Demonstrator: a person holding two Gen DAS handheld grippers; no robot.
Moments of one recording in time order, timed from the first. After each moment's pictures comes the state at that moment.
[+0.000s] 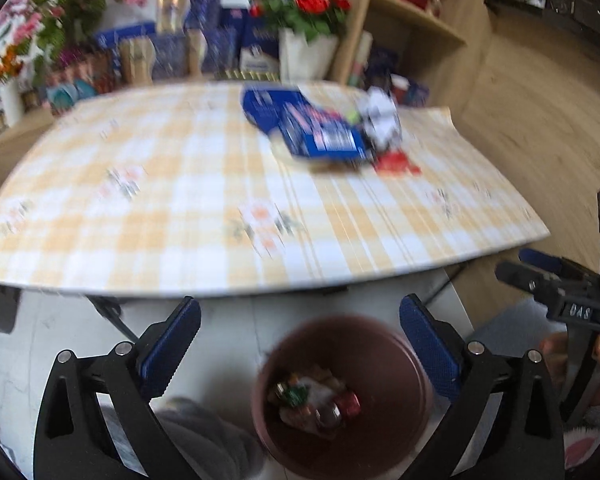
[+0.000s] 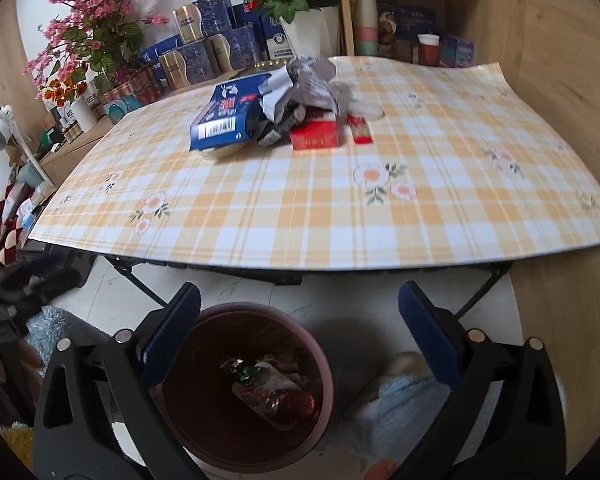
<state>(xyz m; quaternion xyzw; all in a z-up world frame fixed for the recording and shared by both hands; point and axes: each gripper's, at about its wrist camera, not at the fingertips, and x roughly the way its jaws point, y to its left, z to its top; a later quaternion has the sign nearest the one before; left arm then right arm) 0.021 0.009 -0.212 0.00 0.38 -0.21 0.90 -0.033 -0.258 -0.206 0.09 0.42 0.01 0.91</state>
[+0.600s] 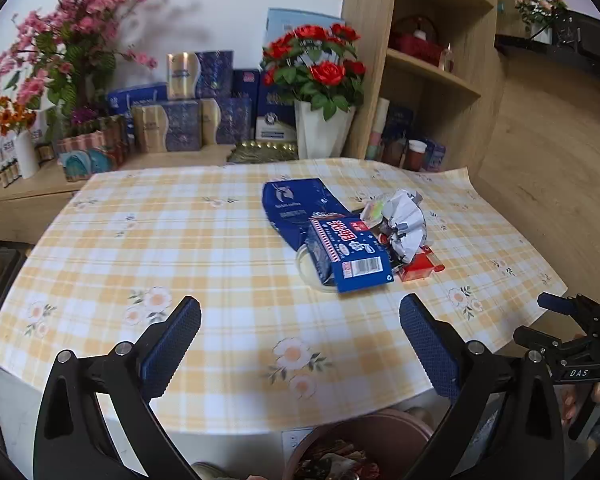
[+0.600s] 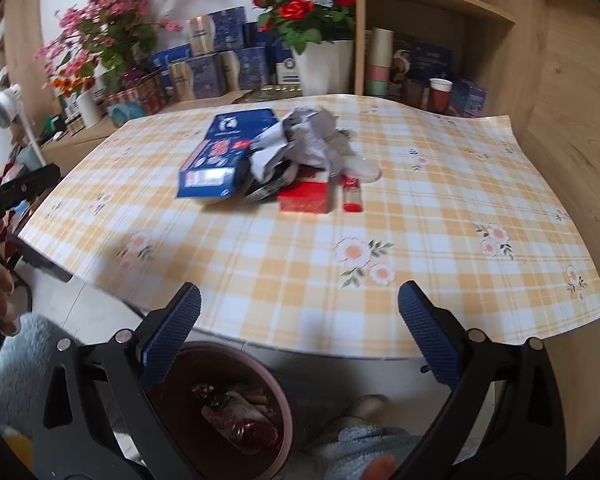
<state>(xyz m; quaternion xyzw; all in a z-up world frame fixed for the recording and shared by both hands) 0.099 -0.001 -0.148 0.00 0.32 -0.19 0.93 0.011 -0.280 -0.173 0.04 0.39 0.01 0.92</state>
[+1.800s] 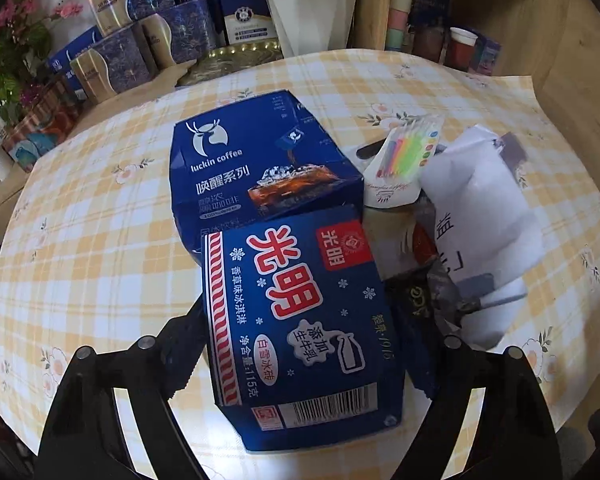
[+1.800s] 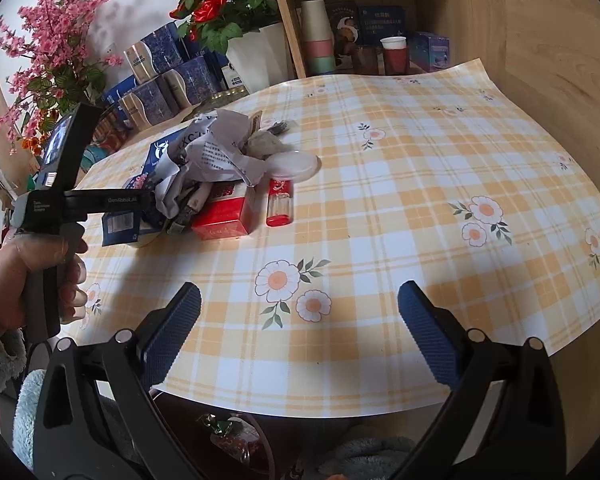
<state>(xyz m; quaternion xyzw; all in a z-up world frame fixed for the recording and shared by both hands) 0.268 -0.155 -0.227 0.10 0.48 -0.13 0.86 0.058 -0.368 -0.209 0.14 0.40 -0.01 0.91</state>
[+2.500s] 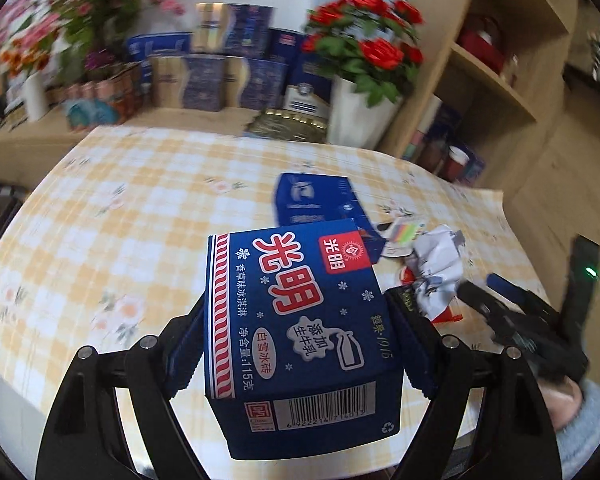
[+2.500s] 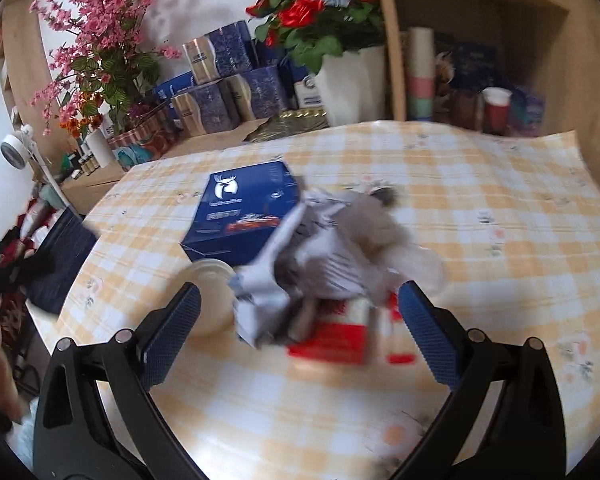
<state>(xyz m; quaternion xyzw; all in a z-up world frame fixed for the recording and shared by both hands) 0.178 -0.012 -0.148 -0.08 0.39 -0.13 0.91 0.192 -0.290 -0.186 0.09 0.37 0.08 0.92</state>
